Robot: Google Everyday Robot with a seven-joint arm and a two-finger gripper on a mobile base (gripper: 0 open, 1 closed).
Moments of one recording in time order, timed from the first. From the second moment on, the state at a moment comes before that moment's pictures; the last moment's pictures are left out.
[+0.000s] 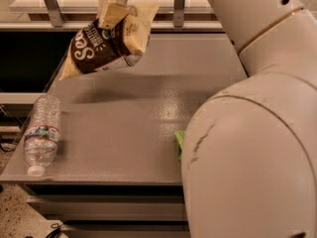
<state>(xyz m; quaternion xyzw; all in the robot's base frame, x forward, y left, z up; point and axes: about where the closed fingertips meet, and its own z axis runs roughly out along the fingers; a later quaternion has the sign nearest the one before) 0.629 0.117 1.010 -0.80 0.53 0.09 0.26</state>
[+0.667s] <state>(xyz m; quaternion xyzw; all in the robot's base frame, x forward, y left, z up) 0.603 0.107 1.011 -0.81 0.51 0.13 0.26</state>
